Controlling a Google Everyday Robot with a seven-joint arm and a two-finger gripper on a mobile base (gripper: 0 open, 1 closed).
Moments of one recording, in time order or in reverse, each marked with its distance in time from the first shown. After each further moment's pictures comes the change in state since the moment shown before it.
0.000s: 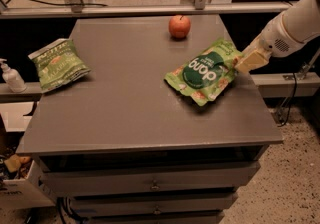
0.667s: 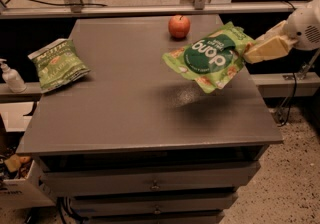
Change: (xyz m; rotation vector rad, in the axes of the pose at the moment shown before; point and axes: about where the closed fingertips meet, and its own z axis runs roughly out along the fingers) arm -0.017 0.022 -0.067 -0.031 -0.213 0.134
